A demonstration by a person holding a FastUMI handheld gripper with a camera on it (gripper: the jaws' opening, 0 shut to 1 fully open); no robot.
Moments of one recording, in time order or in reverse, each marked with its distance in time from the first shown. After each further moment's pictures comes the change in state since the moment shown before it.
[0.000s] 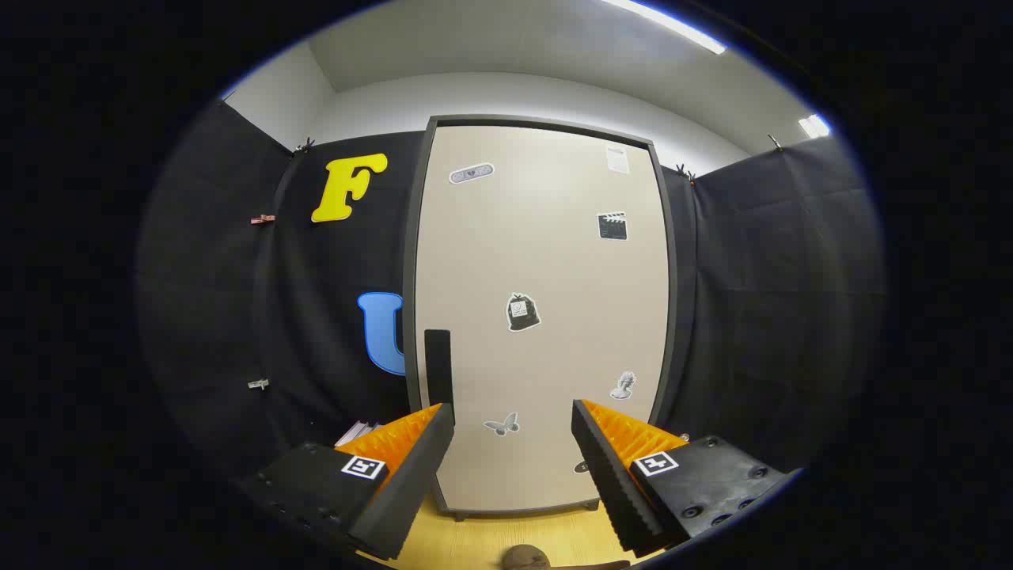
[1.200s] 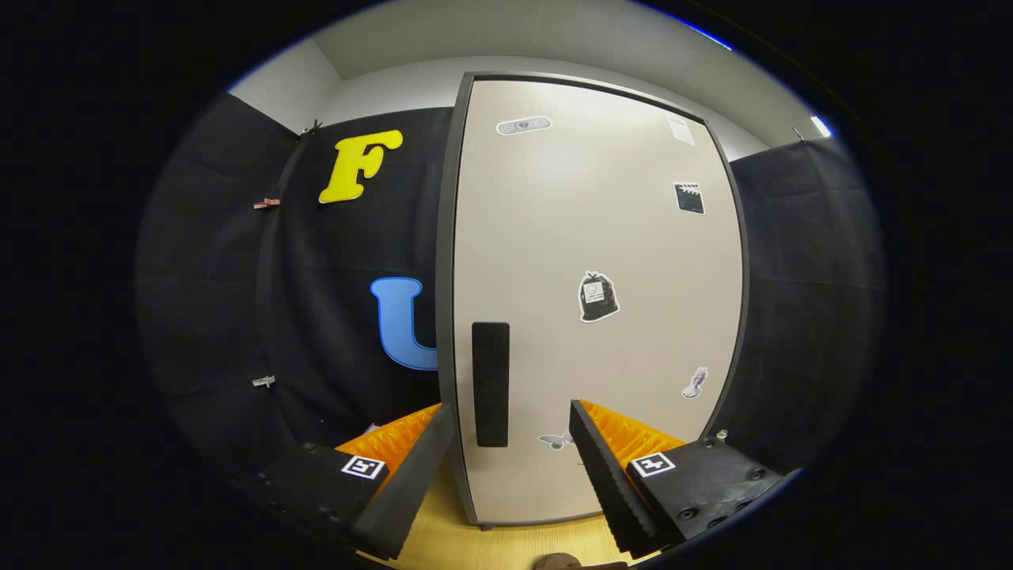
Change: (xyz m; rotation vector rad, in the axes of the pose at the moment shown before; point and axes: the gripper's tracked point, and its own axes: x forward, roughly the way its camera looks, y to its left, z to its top) arm 0.083 0.064 -0.027 -0.005 0.069 0.035
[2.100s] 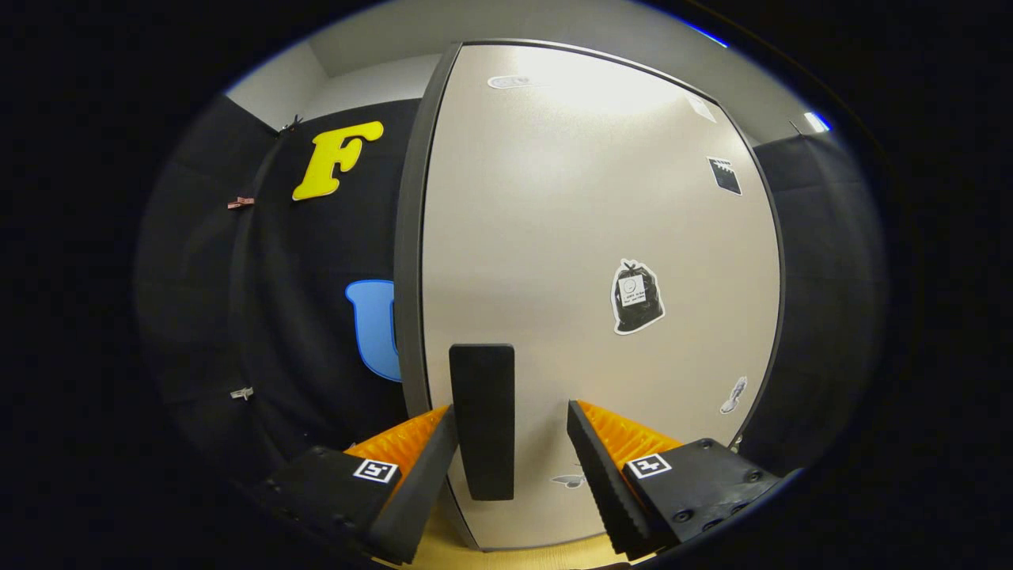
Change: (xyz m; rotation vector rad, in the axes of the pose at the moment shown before) arm 0.073 0.001 -0.004 0.013 -0.011 -0.045
